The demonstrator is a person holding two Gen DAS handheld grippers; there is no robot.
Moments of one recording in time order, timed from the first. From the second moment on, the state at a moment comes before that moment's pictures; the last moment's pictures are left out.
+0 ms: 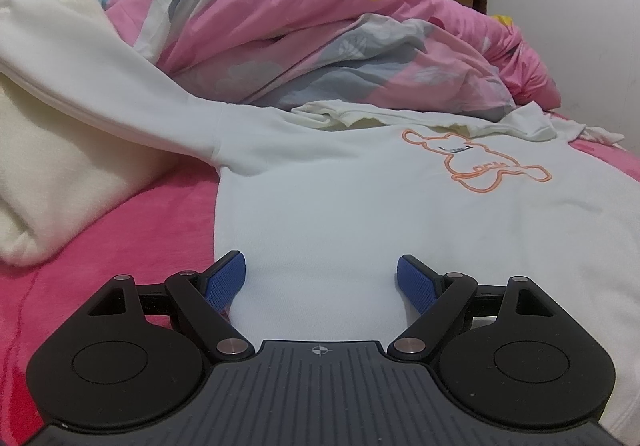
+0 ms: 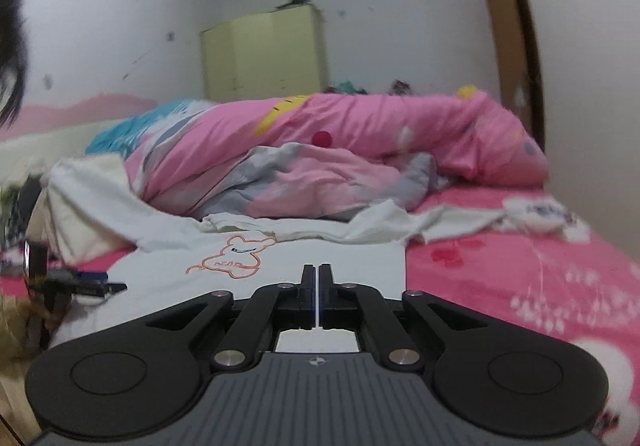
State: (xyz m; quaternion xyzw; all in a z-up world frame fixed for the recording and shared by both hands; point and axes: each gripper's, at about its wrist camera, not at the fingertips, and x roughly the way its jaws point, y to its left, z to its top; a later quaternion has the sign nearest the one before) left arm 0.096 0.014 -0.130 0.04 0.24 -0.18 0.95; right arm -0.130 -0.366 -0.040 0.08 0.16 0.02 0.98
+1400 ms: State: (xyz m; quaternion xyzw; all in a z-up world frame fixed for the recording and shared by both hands) left arm 0.103 0.017 -0.130 0.03 0.25 -0.19 0.95; right arm 0.059 -0.283 -0.126 0.11 0.28 0.10 0.95
